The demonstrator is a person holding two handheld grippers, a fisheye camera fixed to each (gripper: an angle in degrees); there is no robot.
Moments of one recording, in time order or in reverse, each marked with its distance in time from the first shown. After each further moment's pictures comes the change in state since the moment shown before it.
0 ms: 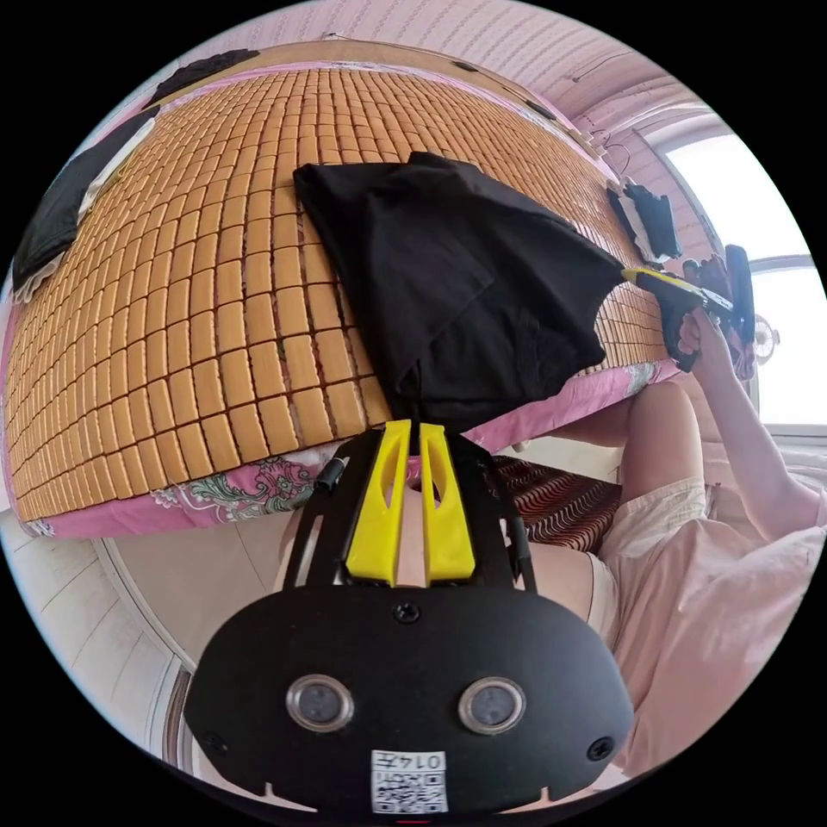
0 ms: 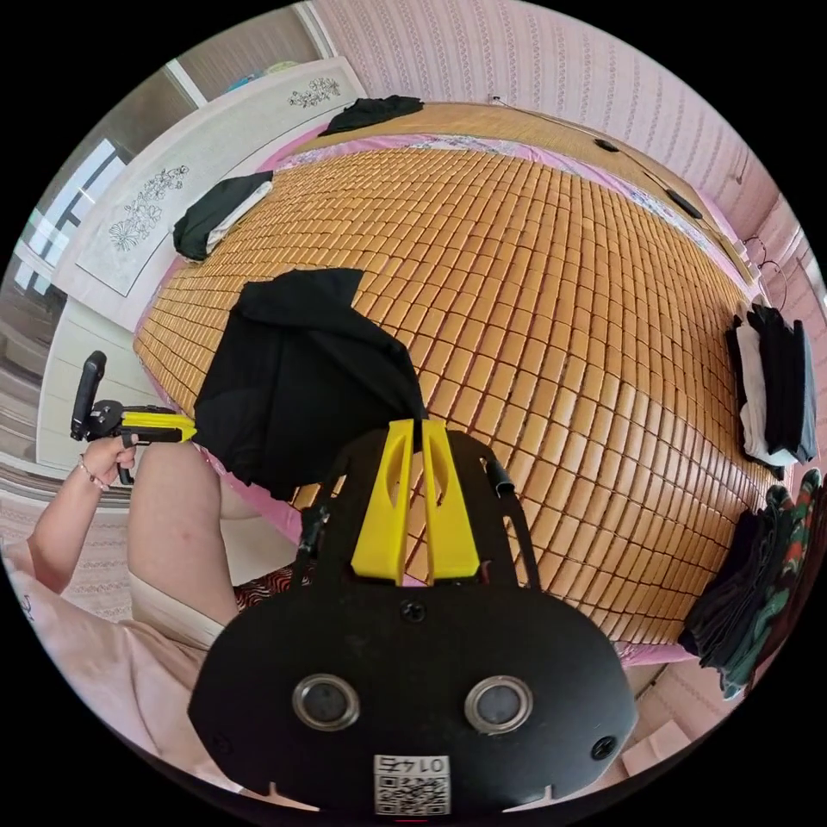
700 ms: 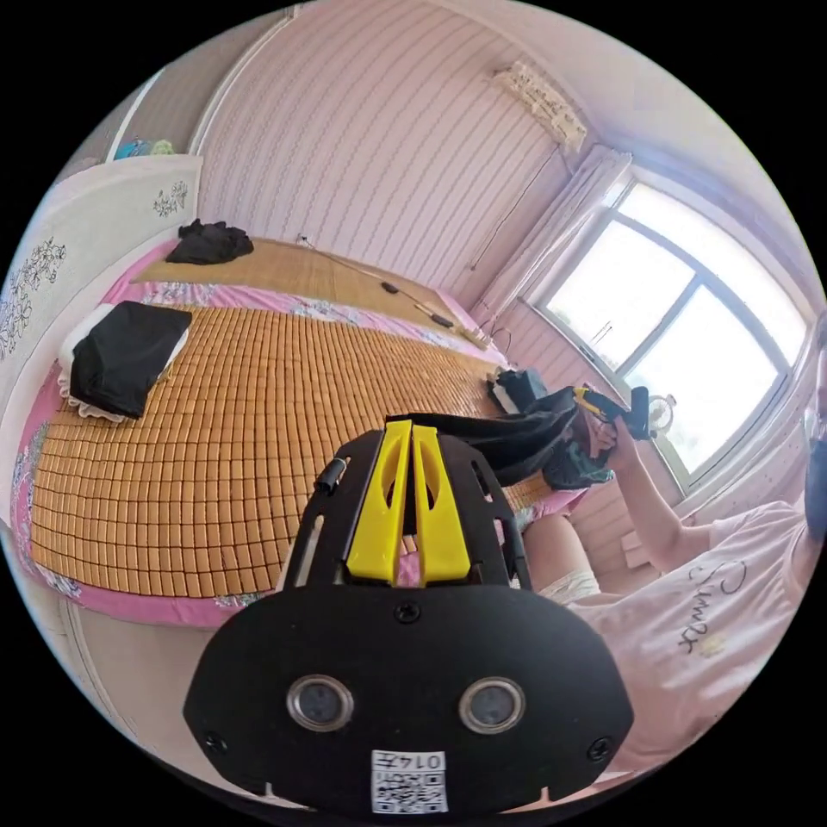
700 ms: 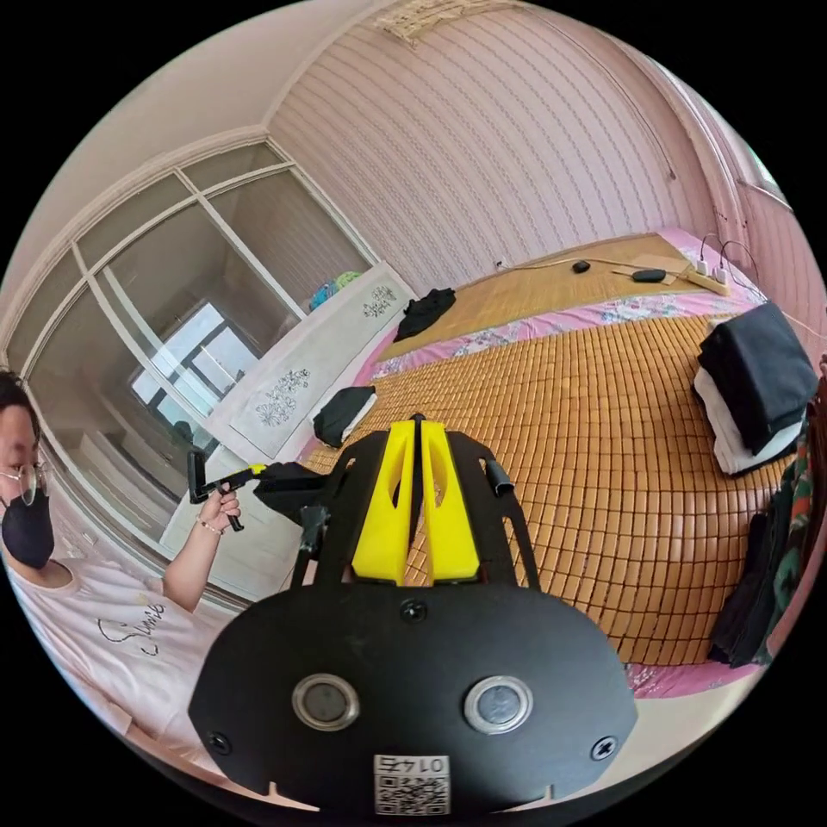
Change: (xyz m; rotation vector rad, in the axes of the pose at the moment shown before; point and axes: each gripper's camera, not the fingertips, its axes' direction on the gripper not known) left arm 0.125 0.141 -0.290 0.752 0.190 0.088; right arm 0.092 0.165 -0.282 0.603 -0.405 0.104
